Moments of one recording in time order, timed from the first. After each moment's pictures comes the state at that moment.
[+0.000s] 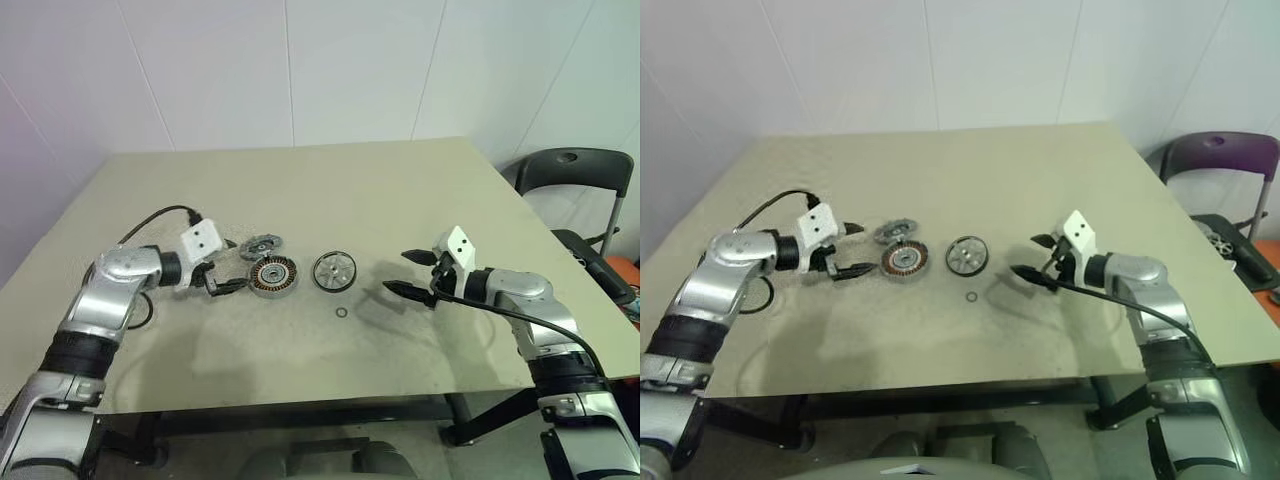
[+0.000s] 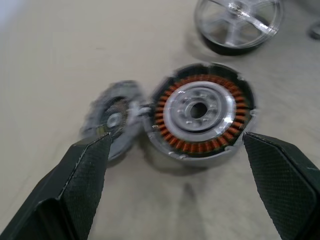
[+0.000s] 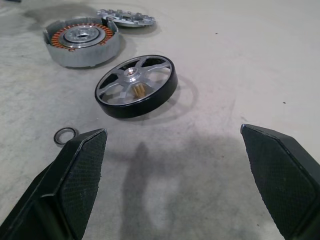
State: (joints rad) left arm -0.57 0.75 -0.19 0.29 -0.08 0.18 -1.12; right arm -0.42 -0.60 0.01 0.24 0.26 0.32 1.01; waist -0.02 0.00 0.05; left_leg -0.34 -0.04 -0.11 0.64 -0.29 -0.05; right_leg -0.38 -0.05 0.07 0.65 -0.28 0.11
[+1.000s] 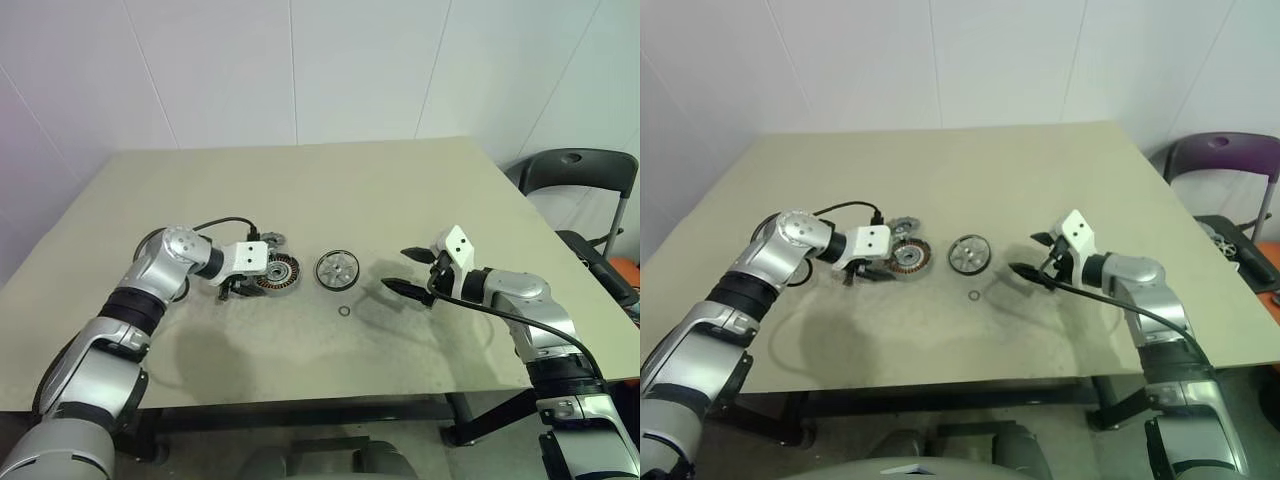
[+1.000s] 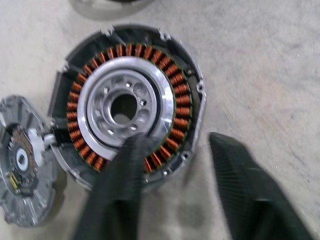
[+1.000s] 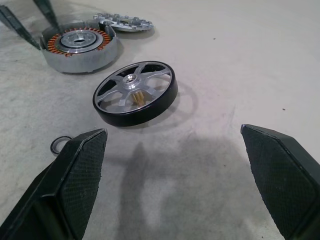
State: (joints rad) left arm -0.79 0.62 -0.40 0.62 0.16 -0.07 -1.28; right arm -0.41 -0.58 0.01 0.21 0.26 0.32 0.96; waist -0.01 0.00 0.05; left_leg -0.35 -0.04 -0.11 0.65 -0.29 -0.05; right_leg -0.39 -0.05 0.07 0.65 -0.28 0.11
